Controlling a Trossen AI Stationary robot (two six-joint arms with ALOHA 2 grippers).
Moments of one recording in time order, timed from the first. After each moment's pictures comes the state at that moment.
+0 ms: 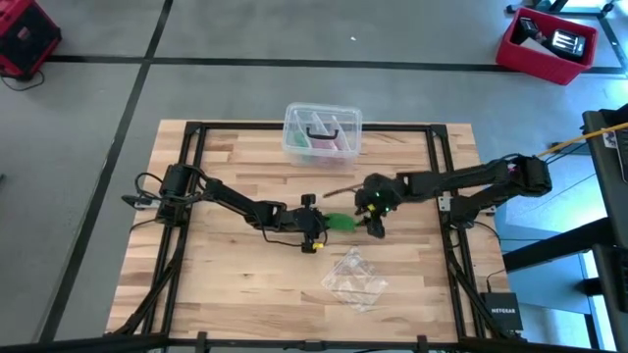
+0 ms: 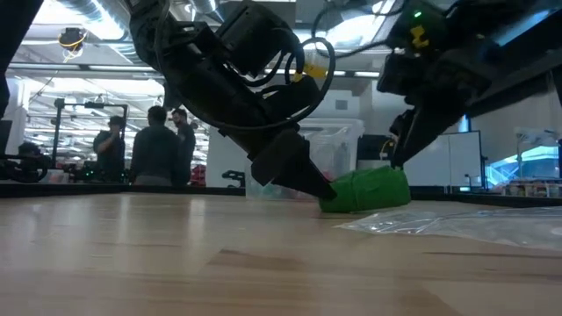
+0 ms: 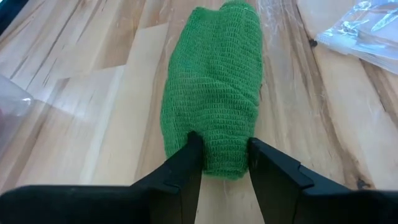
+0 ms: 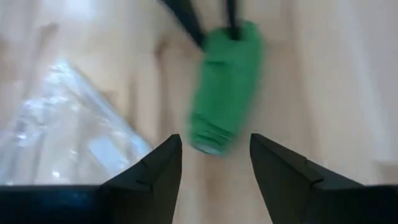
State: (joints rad) left arm -0.12 1.99 0.99 0.33 -0.29 0.09; right arm -0.07 1.34 0.67 -0.27 -0.26 0.10
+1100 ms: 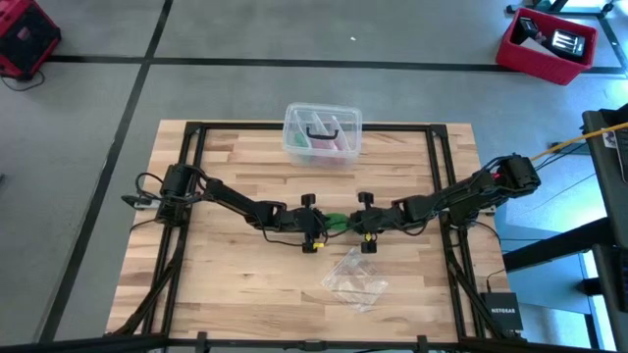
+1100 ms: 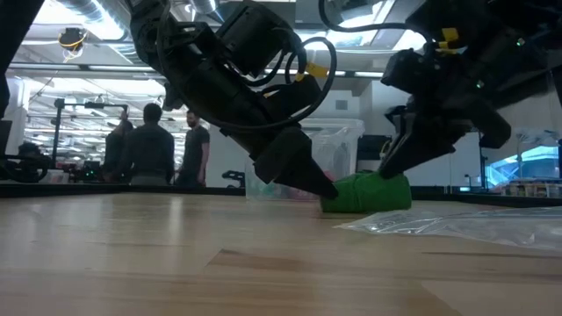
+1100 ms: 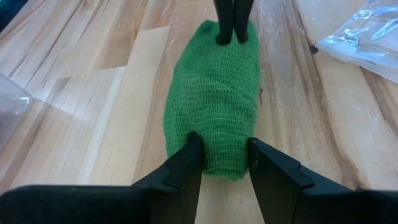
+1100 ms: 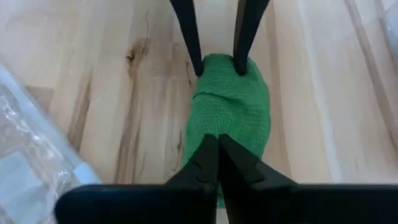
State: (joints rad) left arm -0.12 1.99 0.99 0.34 -0.29 0.07; right arm 0.20 1.47 0.60 0.03 0.24 -0.01
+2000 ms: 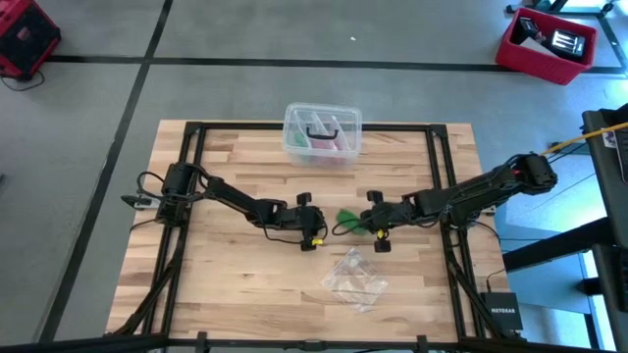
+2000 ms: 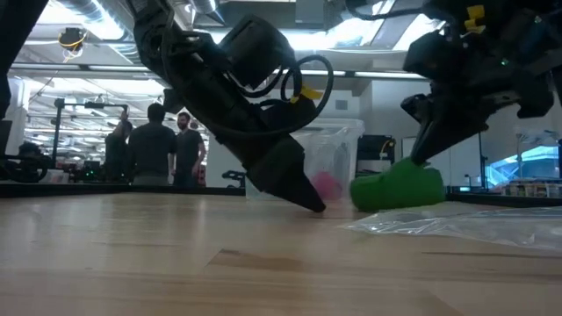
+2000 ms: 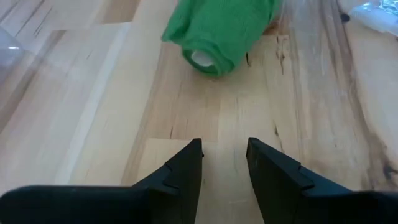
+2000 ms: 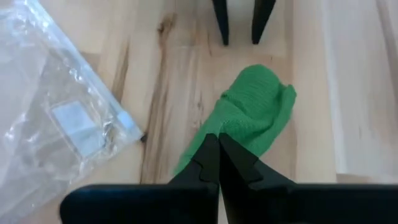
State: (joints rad) left arm -0.08 2.00 0.99 0.29 -0.29 -0.02; right arm 0.19 1.29 0.60 -0.22 0.13 0.00
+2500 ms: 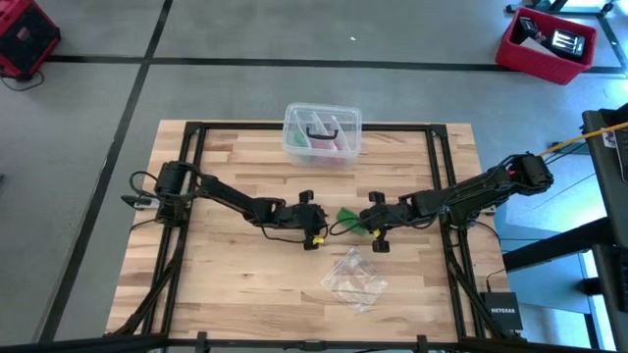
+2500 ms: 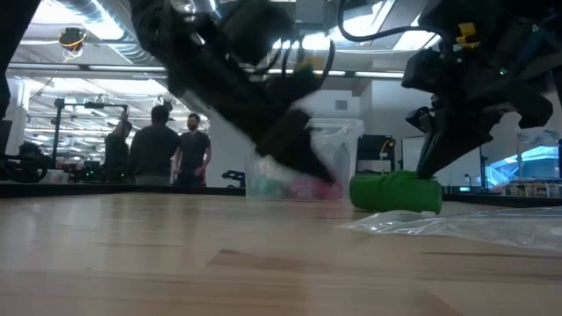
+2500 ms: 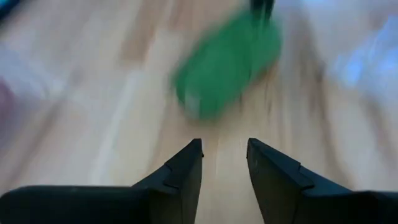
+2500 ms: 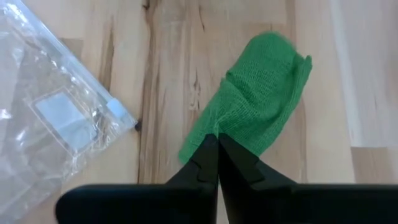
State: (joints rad) left arm -0.10 1.94 1.00 0.31 -0.29 -0.01; right arm 0.19 1.33 0.60 -0.24 0.13 0.10
